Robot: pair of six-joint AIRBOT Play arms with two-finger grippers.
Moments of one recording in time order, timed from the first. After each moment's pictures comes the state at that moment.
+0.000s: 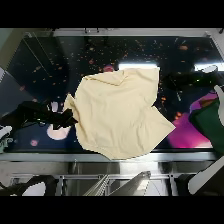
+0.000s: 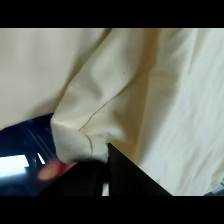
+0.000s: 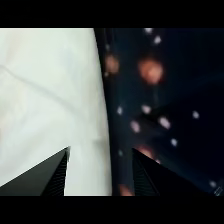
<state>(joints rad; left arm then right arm) 0.08 -1.37 0.72 -2.34 1.00 1.77 -0.26 -2.05 1.69 -0.67 1.09 1.35</state>
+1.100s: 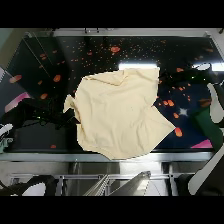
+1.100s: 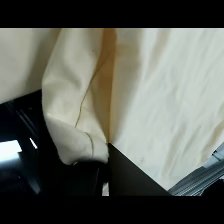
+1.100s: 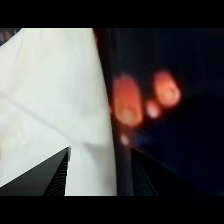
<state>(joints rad) 0.07 -1.37 0.74 -2.35 1.10 1.78 -0.23 -2.18 1.88 -0.70 1.11 1.40</state>
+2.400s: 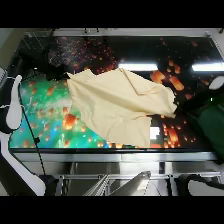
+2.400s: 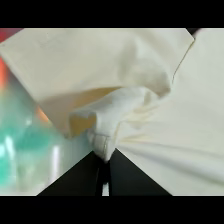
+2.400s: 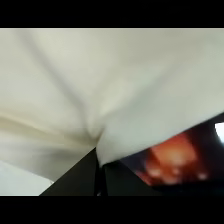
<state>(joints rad) 0.08 -2.06 2.01 -2.08 1.27 1.70 -0.18 -1.35 0.95 -1.25 1.26 1.75</state>
